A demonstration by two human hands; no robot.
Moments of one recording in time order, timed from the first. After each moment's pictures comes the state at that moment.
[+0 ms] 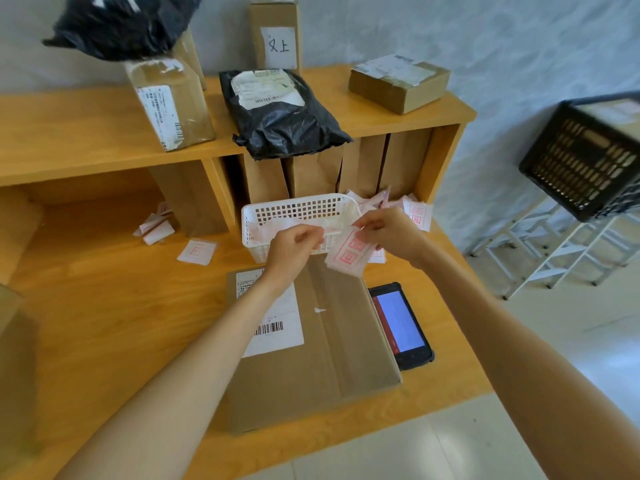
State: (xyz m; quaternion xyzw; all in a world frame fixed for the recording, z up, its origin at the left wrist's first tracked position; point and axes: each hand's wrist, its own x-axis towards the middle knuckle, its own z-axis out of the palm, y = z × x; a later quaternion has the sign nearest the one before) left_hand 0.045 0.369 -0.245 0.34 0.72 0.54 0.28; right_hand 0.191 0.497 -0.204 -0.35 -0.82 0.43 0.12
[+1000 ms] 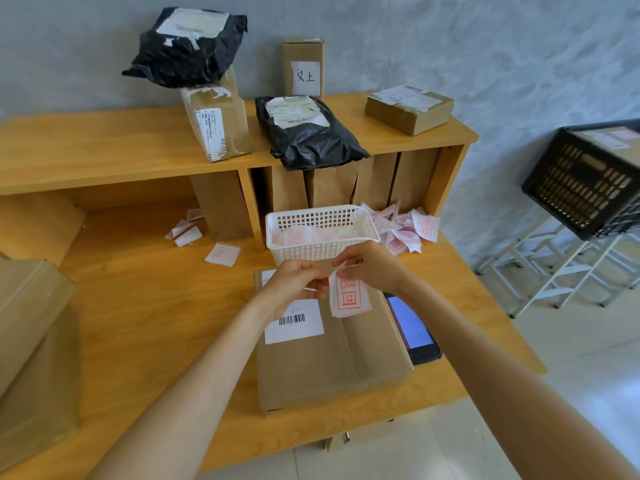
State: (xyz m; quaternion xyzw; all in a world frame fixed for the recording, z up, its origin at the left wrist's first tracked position) left_hand 0.055 0.292 -0.222 0.29 0.66 0.52 0.46; right_hand 0.179 0.424 -0.212 -0.26 -0.89 0.36 0.08
